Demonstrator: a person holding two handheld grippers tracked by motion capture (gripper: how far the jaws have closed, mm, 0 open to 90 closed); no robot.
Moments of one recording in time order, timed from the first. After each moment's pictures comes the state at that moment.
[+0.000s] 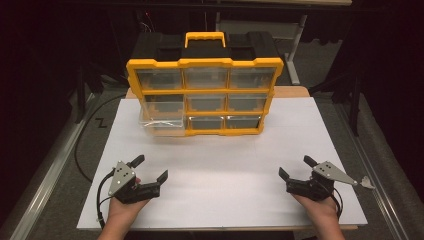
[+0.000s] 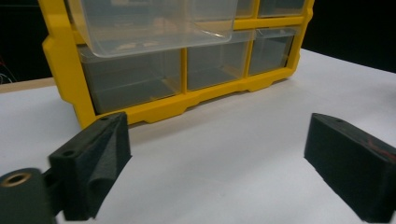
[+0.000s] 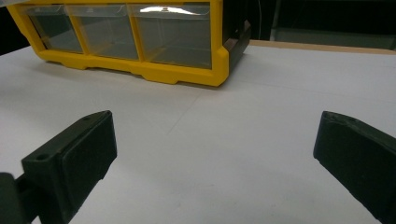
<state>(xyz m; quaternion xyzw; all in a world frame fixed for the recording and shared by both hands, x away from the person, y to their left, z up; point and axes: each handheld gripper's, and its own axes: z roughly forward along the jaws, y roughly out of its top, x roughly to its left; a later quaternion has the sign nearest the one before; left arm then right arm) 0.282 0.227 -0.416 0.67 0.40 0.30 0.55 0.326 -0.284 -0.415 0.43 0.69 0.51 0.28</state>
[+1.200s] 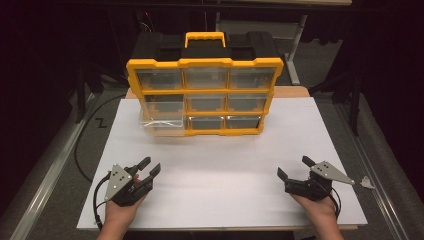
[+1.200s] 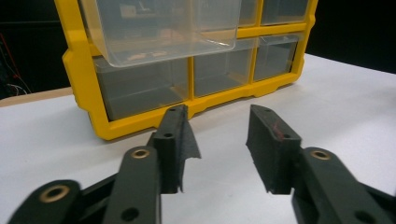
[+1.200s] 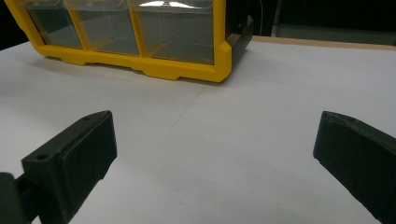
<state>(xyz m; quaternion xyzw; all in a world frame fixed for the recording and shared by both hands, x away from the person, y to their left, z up) 0.275 0.230 -0.417 0.66 0.39 0.32 0.55 0.327 -0.281 -0.418 0.43 0.70 0.50 0.28</state>
